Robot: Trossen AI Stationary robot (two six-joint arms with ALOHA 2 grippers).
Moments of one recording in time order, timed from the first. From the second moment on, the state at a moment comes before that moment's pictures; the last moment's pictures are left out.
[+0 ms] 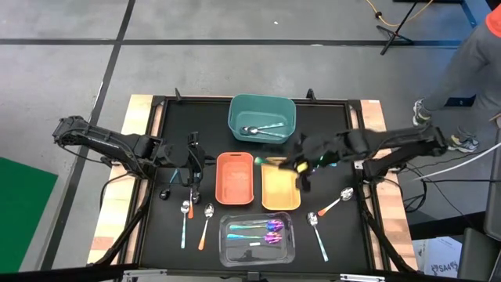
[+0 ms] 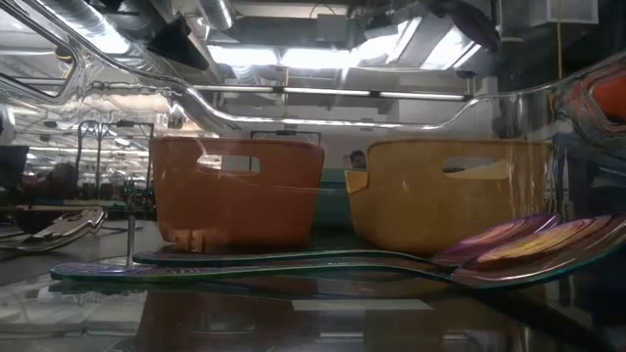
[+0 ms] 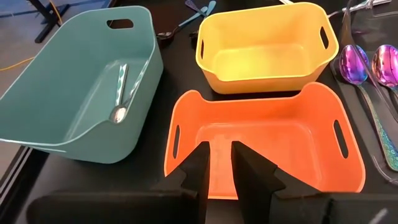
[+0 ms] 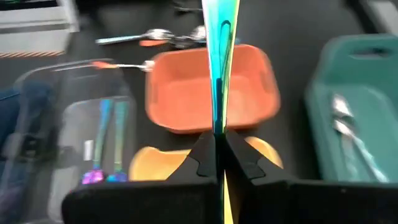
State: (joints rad) left arm -0.20 0.98 0.78 -0.47 -0.37 -0.07; right arm 0.18 1.34 1.34 -0.72 0.08 0.18
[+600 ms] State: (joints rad) left arm -0.20 0.98 0.78 -0.47 -0.37 -0.07; right arm 0.42 1.61 1.34 -0.38 -0.11 0.21
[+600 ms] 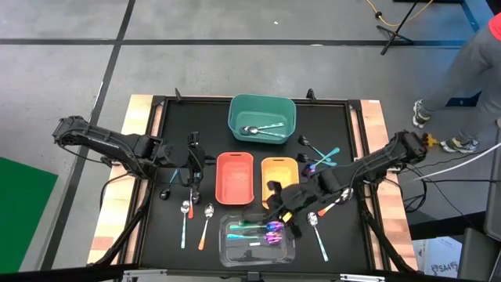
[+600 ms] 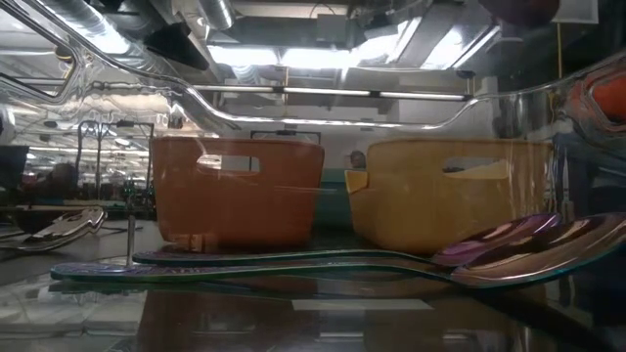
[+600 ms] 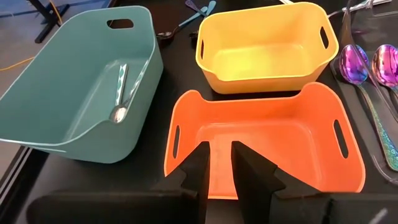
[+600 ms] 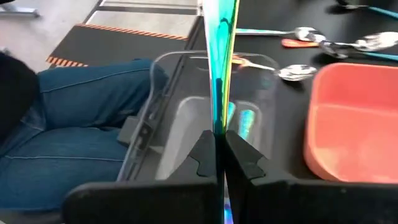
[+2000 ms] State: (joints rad) left arm -0.21 0.98 0.78 -0.49 -0.37 -0.07; right arm 0.43 1.90 1.34 -0.29 -0.20 0.21
